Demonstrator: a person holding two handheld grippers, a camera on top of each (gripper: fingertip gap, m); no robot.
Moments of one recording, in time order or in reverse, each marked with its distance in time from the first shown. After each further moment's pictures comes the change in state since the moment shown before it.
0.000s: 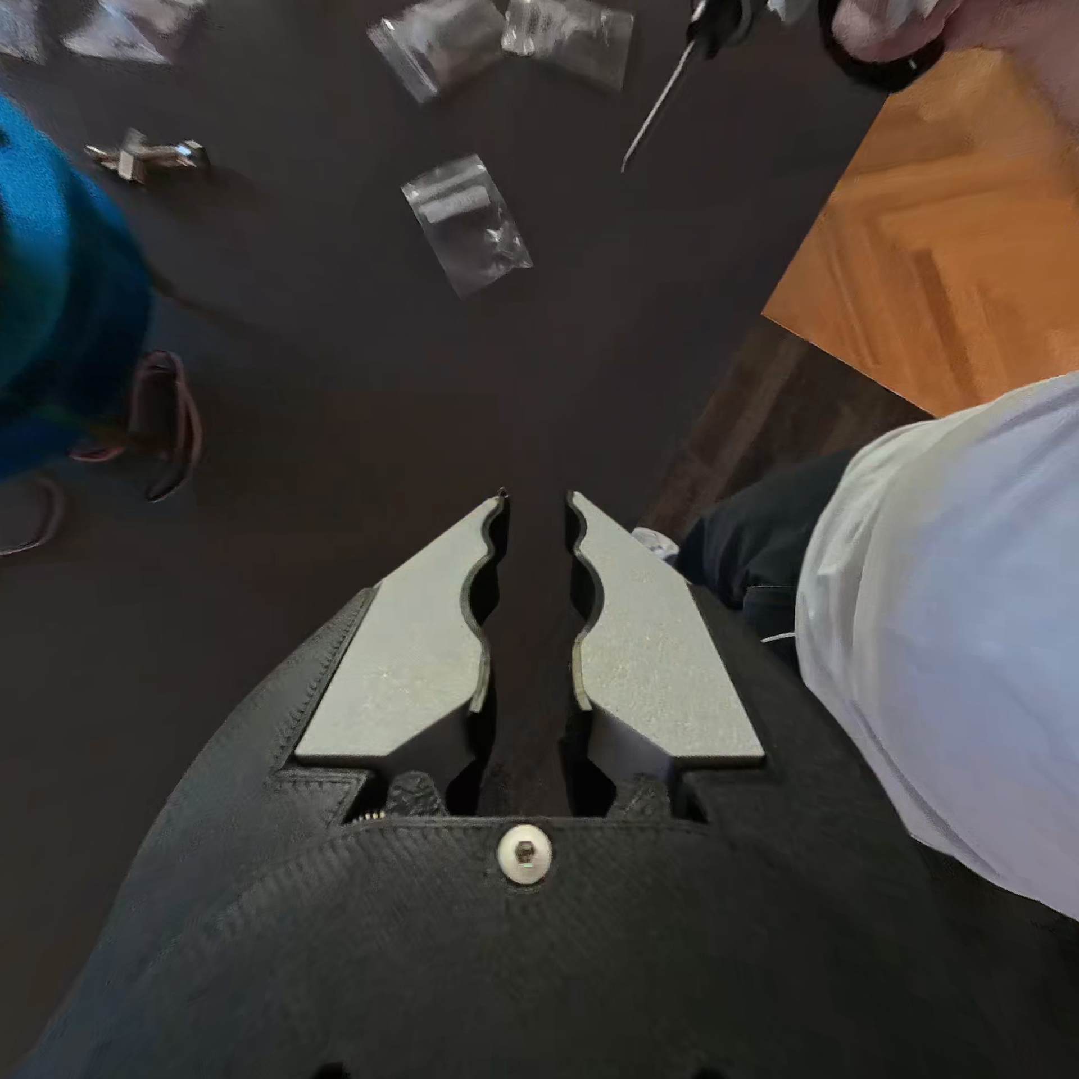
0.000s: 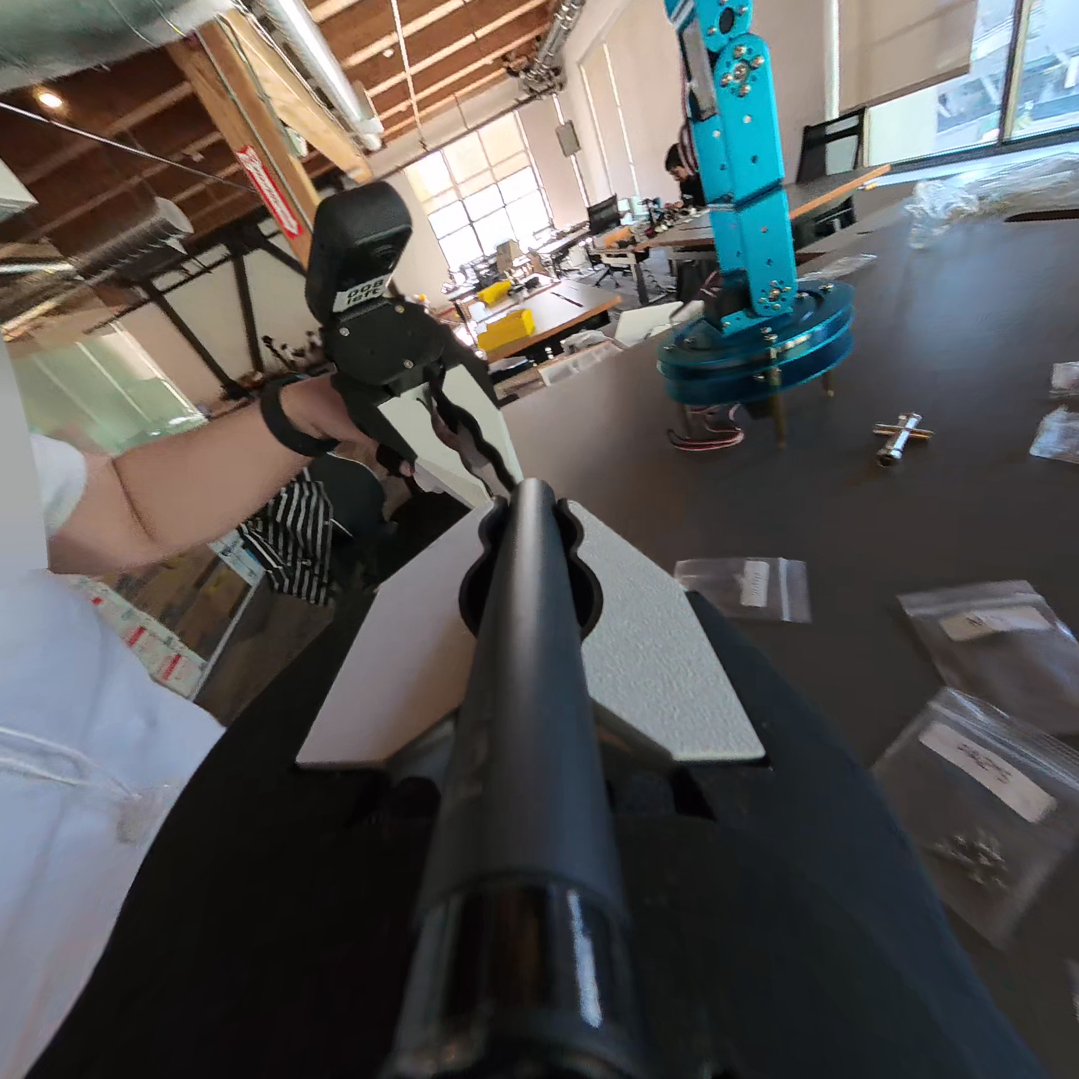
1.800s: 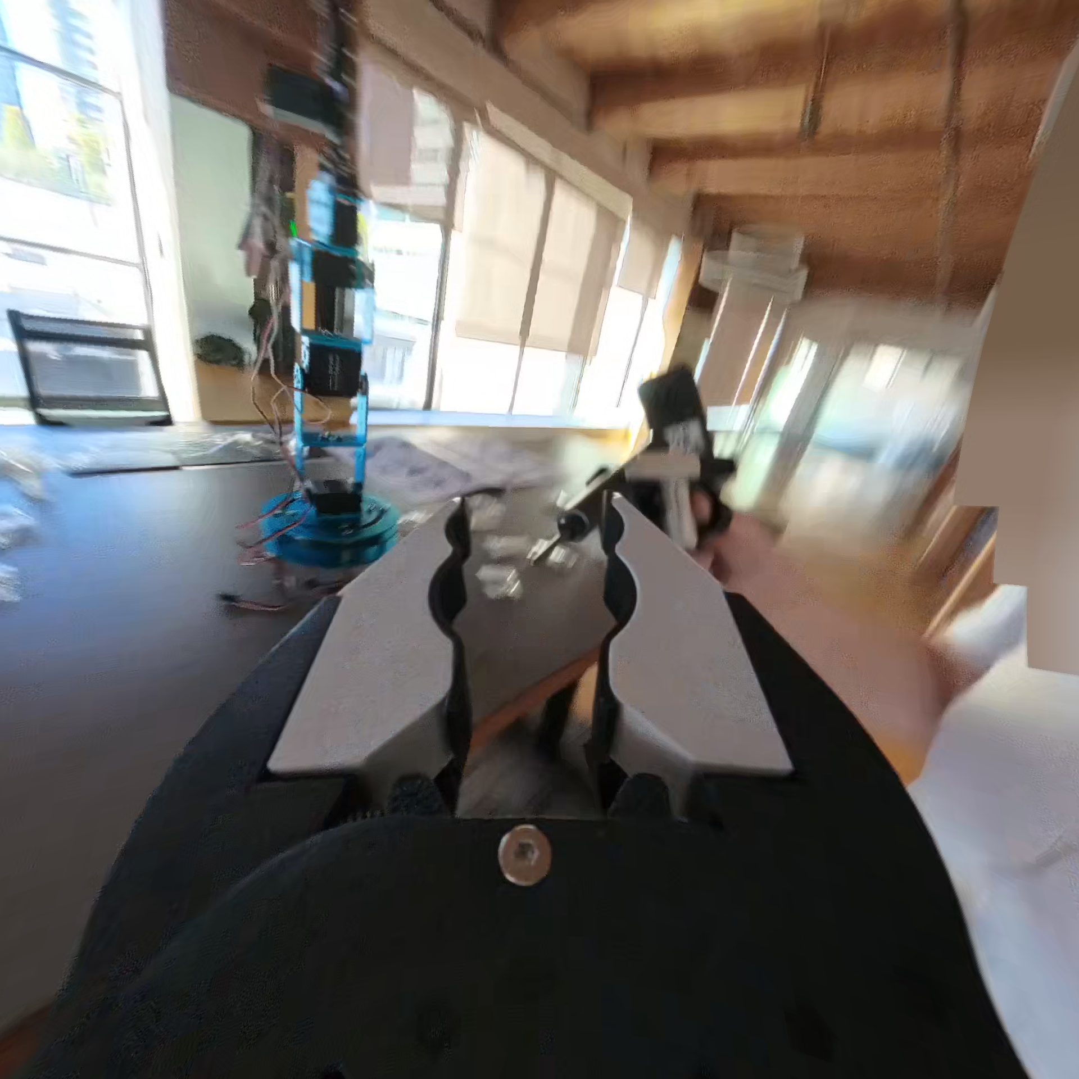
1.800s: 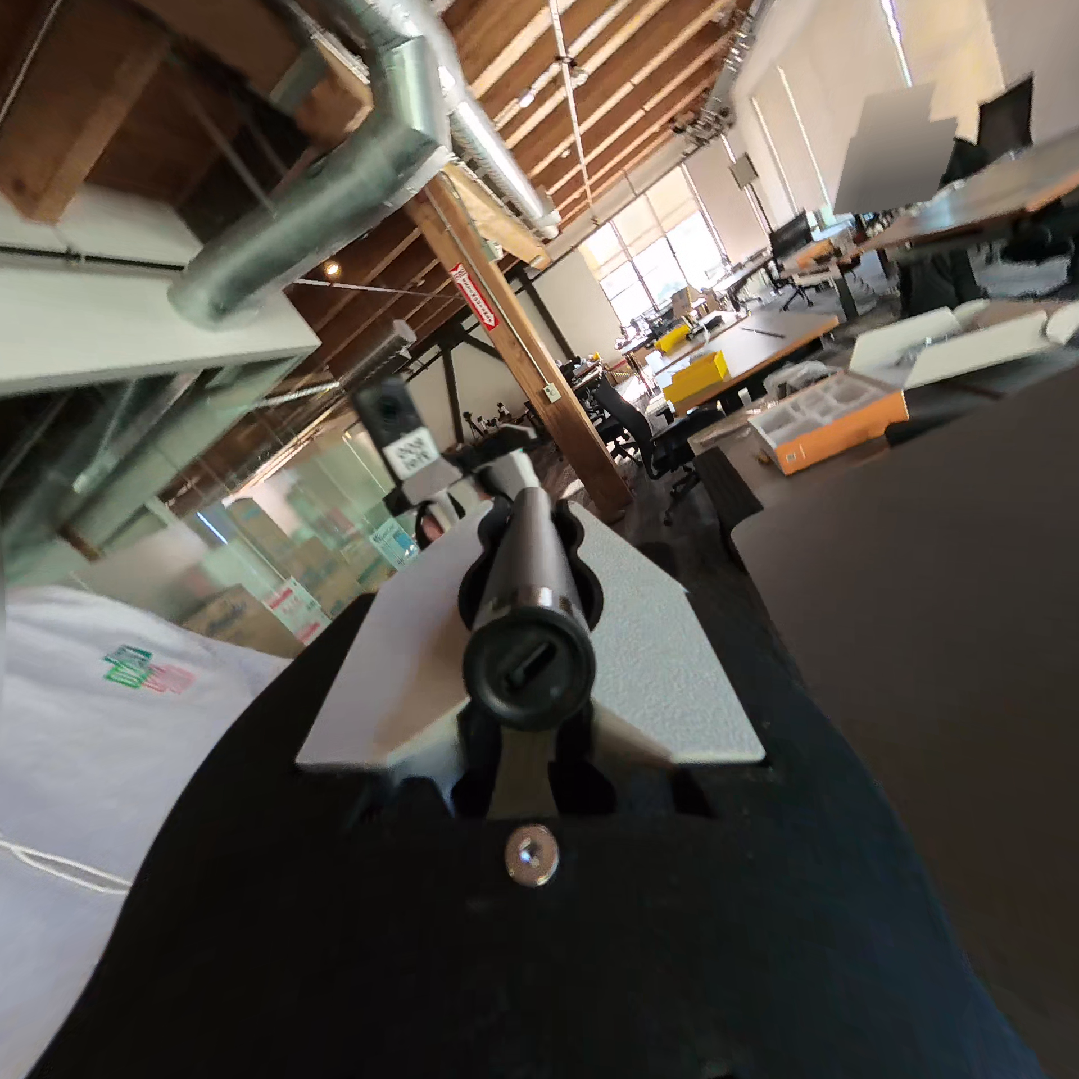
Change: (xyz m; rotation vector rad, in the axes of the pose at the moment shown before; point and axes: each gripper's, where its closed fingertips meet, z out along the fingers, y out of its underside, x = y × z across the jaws) left arm 0.048 0.023 -0.247 1.013 -0.159 -0.142; right arm -0.164 -0.046 0.141 0.091 -0.301 0.230
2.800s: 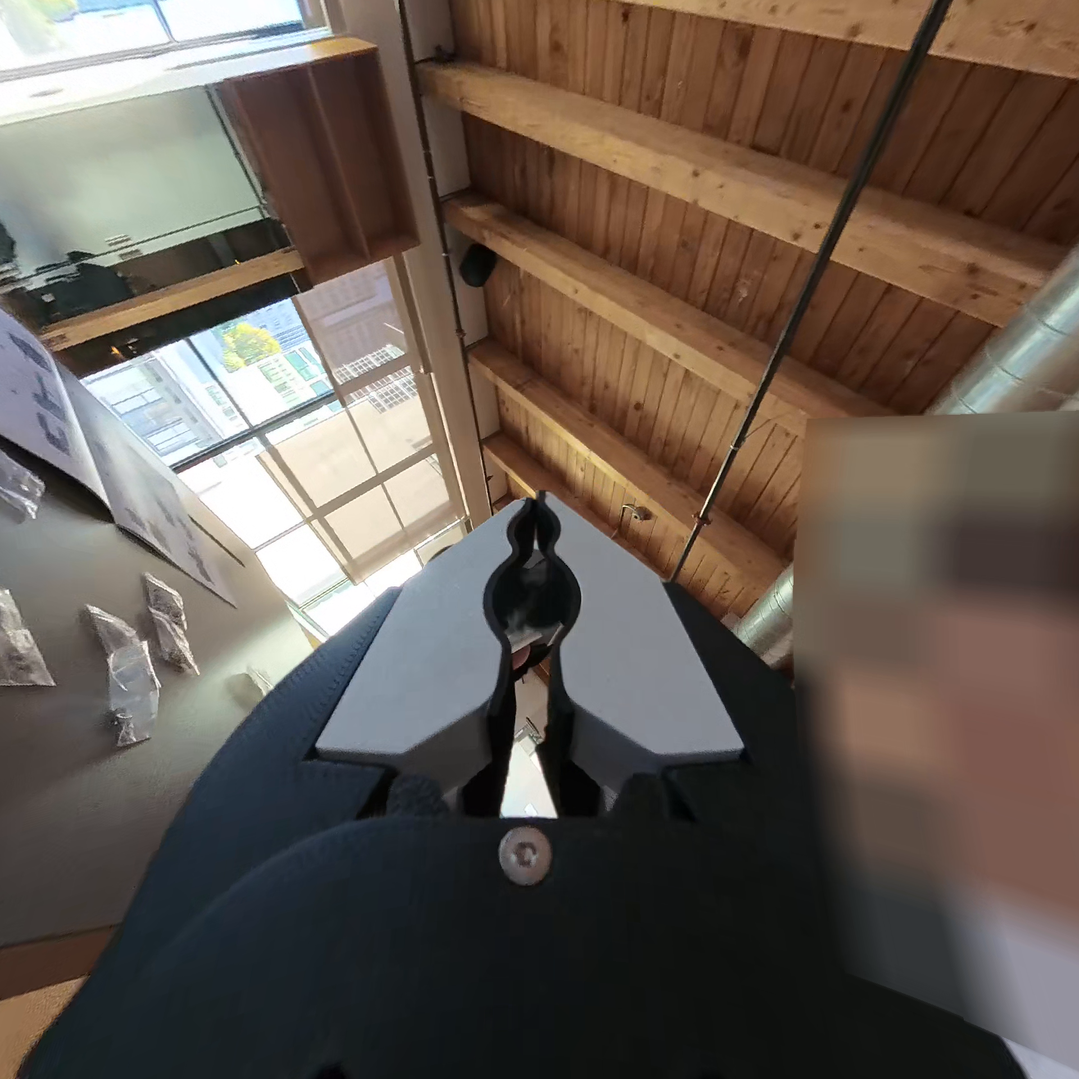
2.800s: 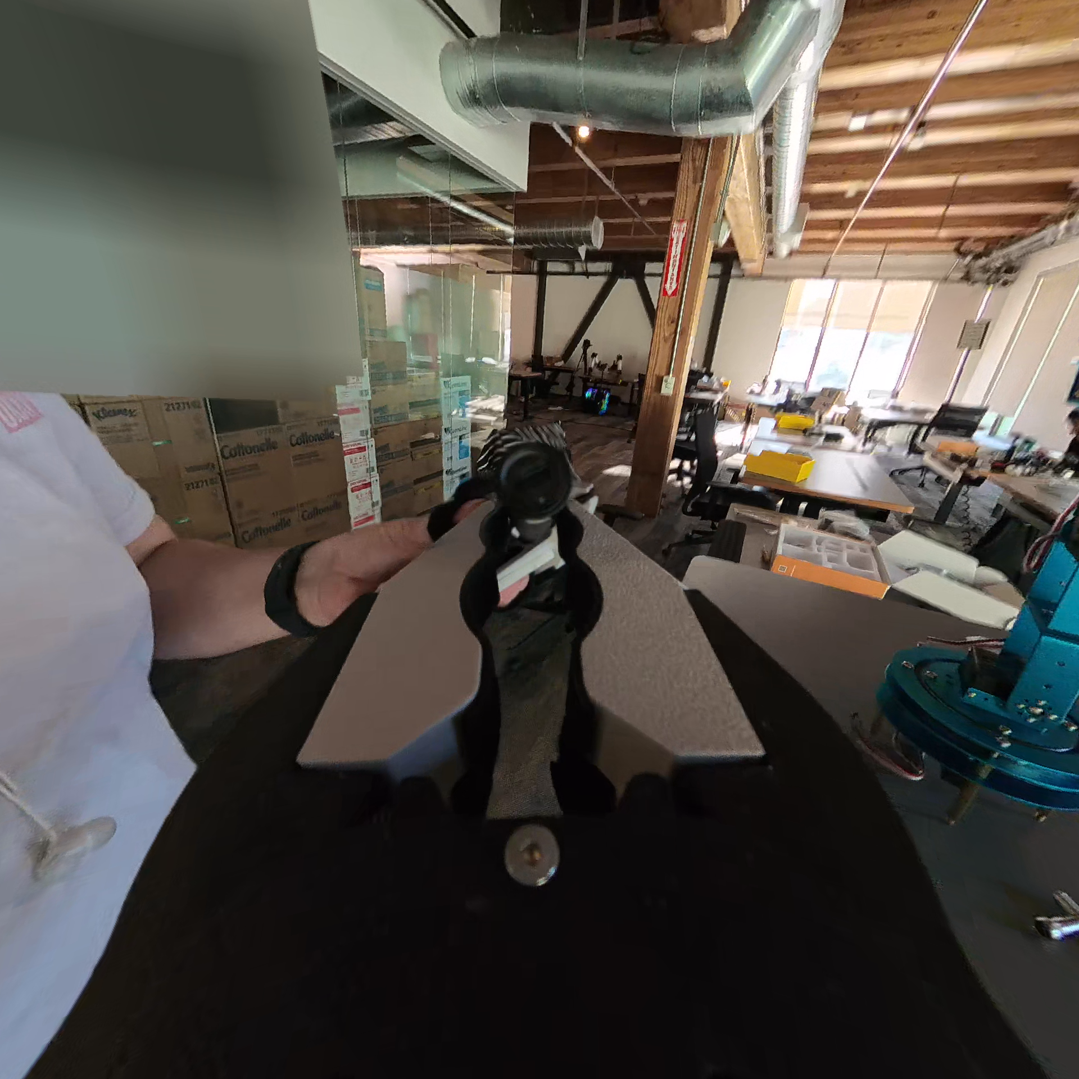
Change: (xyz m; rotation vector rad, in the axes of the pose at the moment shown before) left arm 0.119 0.034 0.215 0.625 0.103 -0.958; right arm -0.031 -0.058 -0.217 -0.122 -0.393 -0.596
